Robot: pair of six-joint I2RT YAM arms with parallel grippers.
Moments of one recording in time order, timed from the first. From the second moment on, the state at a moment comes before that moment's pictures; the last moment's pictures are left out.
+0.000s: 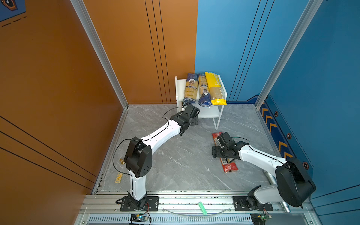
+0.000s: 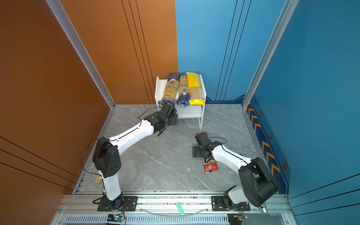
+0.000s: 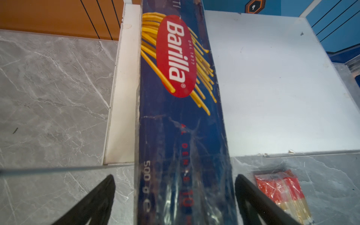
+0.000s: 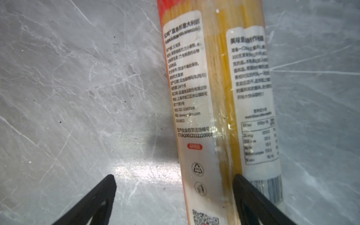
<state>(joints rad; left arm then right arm) -0.66 1.88 1.65 -0.55 -0.42 -0.57 0.52 1.43 0.78 -0.51 0.10 0.51</state>
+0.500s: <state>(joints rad) -0.68 1.81 1.58 -0.53 -0.44 -0.57 0.52 1.43 0.78 -0.51 0.10 0.51</state>
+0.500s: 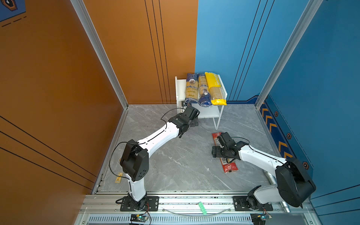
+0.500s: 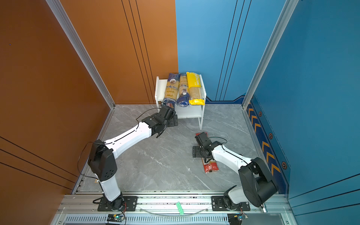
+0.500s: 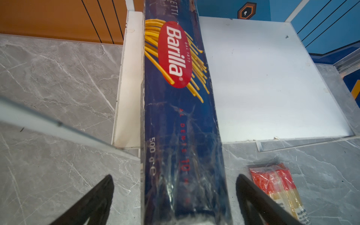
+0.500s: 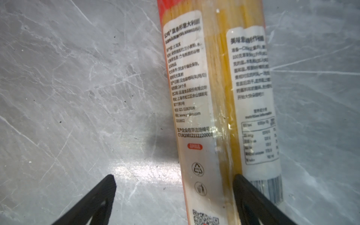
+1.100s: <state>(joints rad) -0.73 1.62 1.32 -0.44 -0.46 -0.57 0.50 1.42 0.78 -0.51 0.06 0.47</state>
